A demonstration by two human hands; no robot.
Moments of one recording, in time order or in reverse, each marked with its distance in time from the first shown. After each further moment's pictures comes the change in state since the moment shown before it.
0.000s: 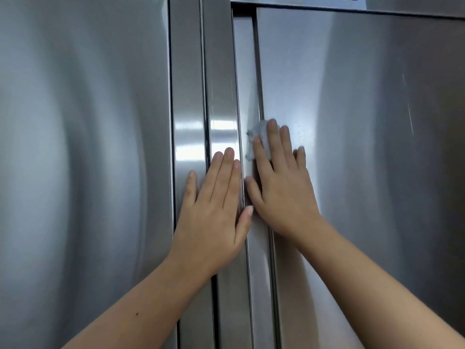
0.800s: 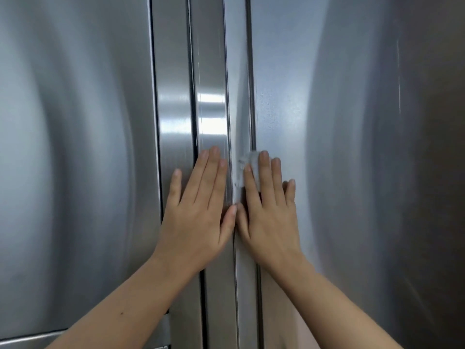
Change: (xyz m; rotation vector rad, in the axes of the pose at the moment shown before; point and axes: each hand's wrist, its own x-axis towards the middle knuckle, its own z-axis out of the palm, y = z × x) left_hand -0.047 0.012 0.002 0.001 -0.045 0.006; right_hand -0.089 -0.021 0.027 -0.040 0.095 0.077
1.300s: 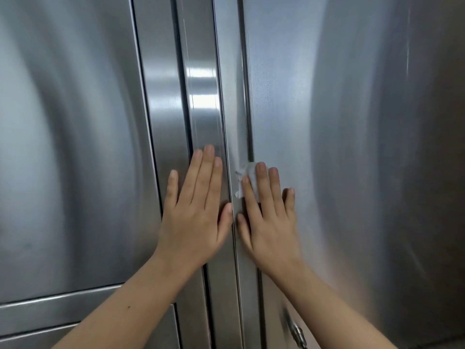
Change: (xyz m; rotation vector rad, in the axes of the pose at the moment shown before) left_hand -0.038 0.015 -0.001 -0.042 -0.073 -0.022; right_hand -0.061 0.001 0.008 -0.041 -0.059 -0.043
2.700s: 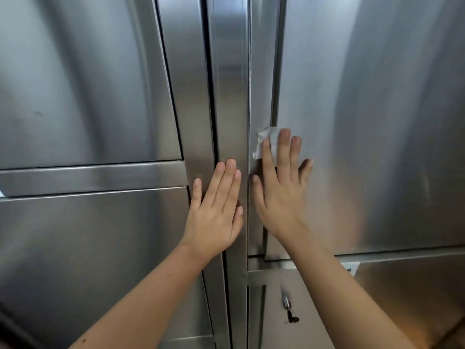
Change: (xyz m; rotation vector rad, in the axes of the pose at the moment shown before) left_hand -0.164 0.053 0.020 -0.020 -0.200 -0.005; right_hand -0.104 -0.022 0.013 0.263 -0.201 0.173
